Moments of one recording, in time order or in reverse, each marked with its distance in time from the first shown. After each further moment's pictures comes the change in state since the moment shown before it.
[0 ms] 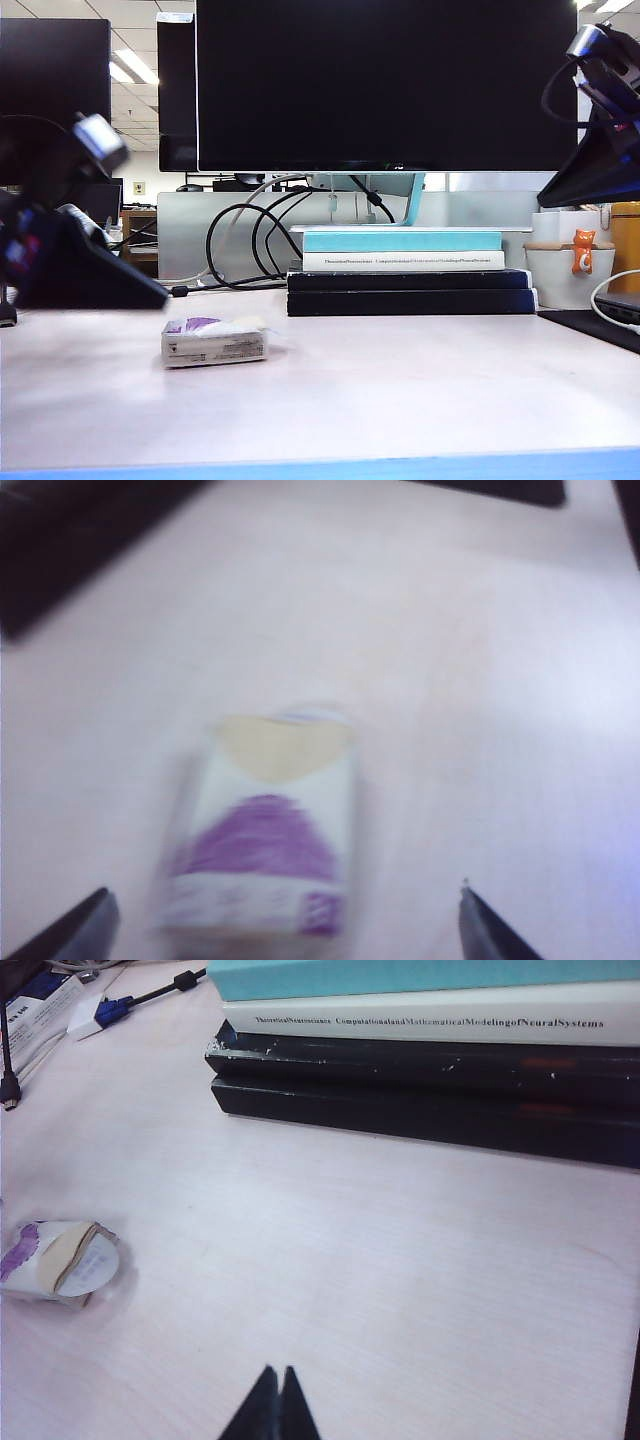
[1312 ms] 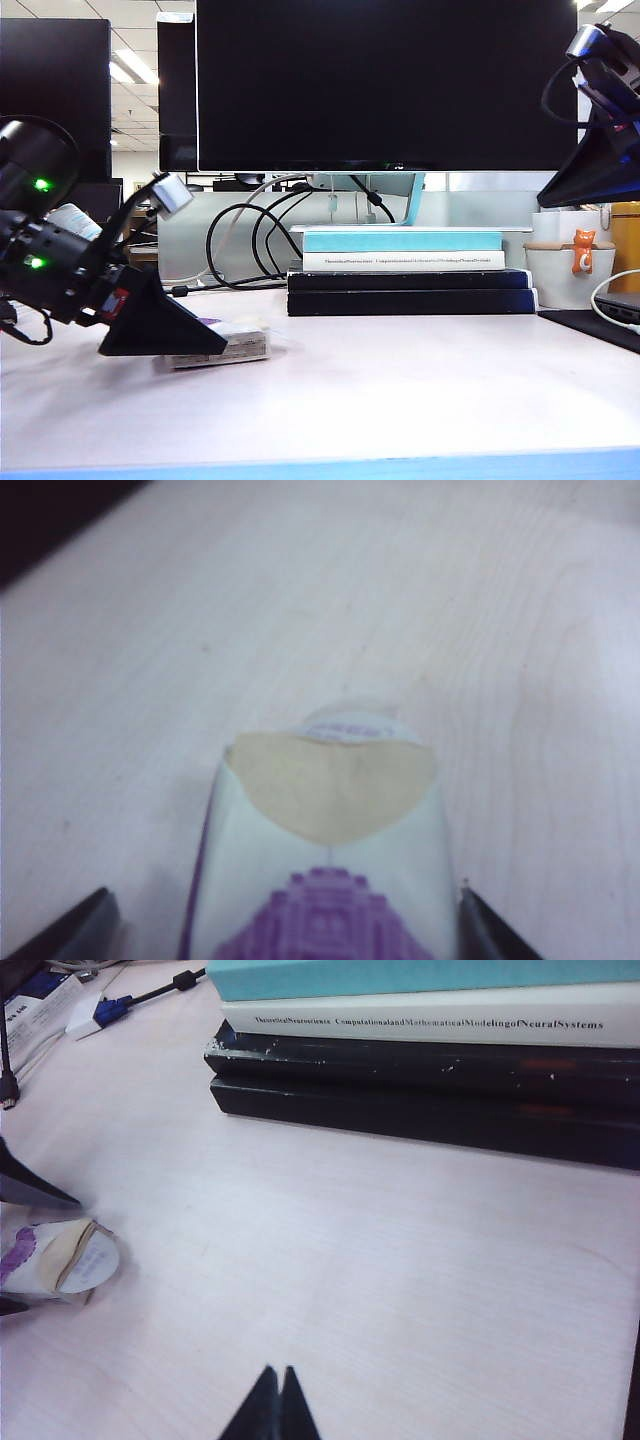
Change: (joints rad) left arm -0.121 0.187 0.061 0.204 -0.156 -0.143; right arm 0.000 0.000 0.000 0.001 0.003 -0.003
